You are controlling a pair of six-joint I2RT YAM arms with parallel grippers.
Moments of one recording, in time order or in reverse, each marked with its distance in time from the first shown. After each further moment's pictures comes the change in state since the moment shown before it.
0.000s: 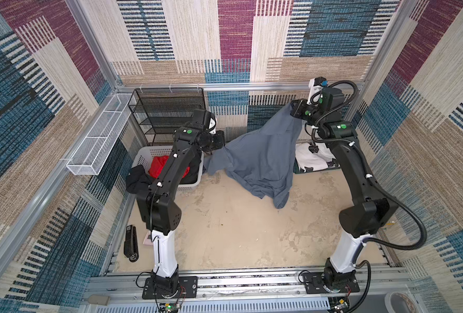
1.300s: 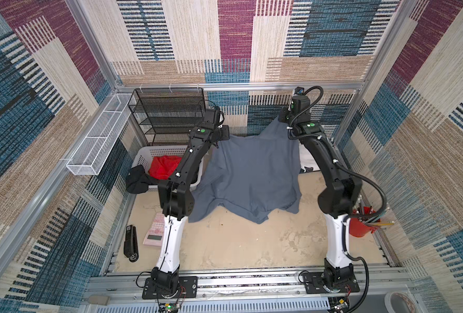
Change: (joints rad) left arm -0.014 0.607 0.700 0.042 -0.248 0.164; right arm 0.041 0.628 0.592 -0.089 0.389 -0.145
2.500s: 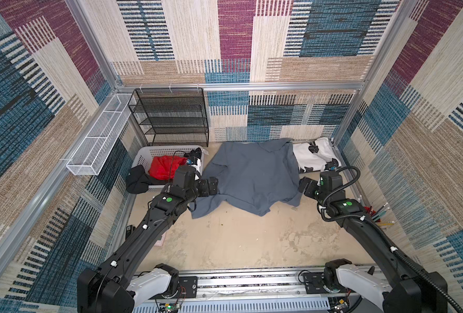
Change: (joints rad) left arm -0.052 -1.342 -1.751 0.396 -0.016 -0.128; right arm -0.023 -1.341 -1.883 0.160 -0.079 0.266
